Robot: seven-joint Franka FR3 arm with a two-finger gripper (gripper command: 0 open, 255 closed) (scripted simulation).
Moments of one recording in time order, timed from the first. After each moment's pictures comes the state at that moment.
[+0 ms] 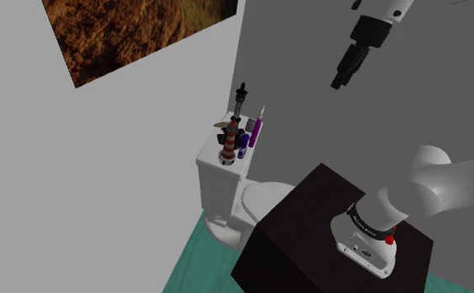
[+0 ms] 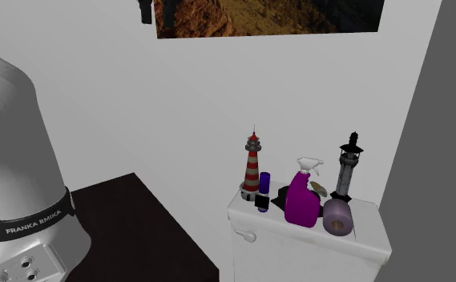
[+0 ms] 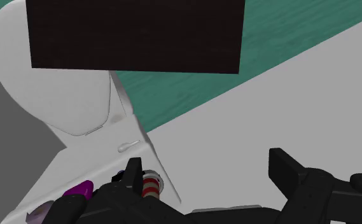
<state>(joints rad) -0.01 -0.81 -0.05 -2.32 0.12 1.49 -0.13</state>
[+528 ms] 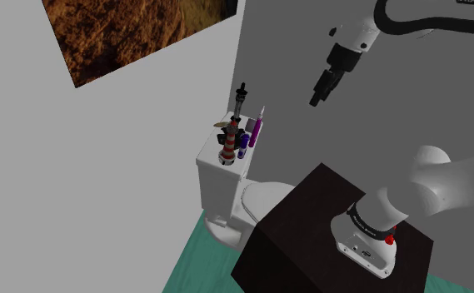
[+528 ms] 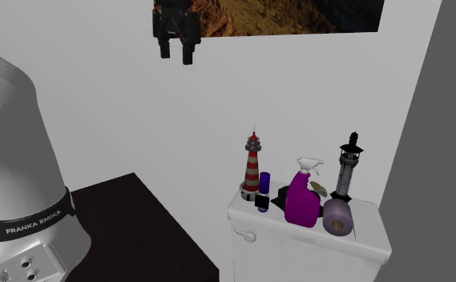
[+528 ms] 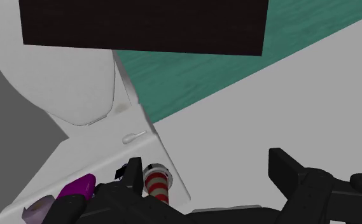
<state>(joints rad) -0.02 -0.76 -0.05 -2.49 0.11 1.74 -0.16</state>
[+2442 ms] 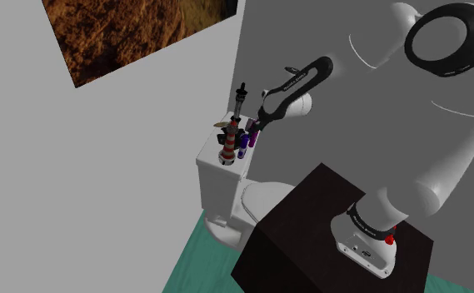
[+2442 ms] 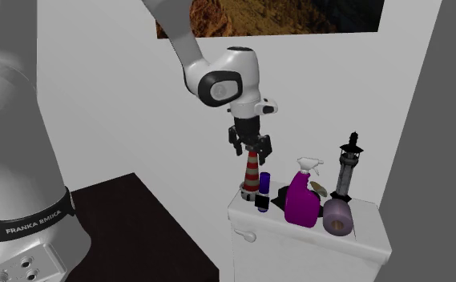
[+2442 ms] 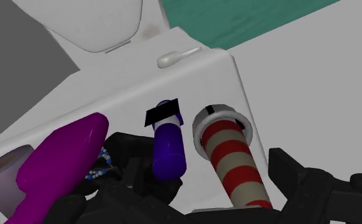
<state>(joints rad) -0.01 0.24 -0.06 -2.42 0.25 2.86 -0.42</state>
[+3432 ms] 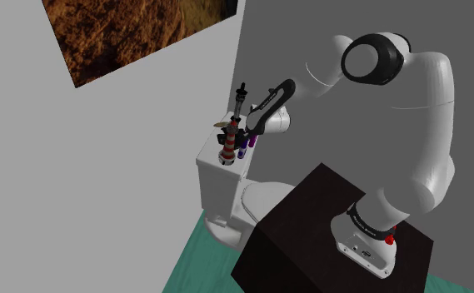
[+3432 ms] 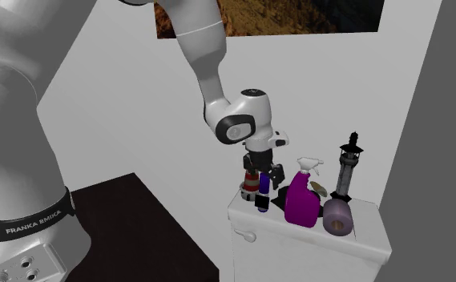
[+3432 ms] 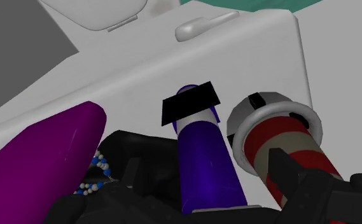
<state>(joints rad) -0.09 0.63 0.02 -2.18 0.31 3.05 -0.51</state>
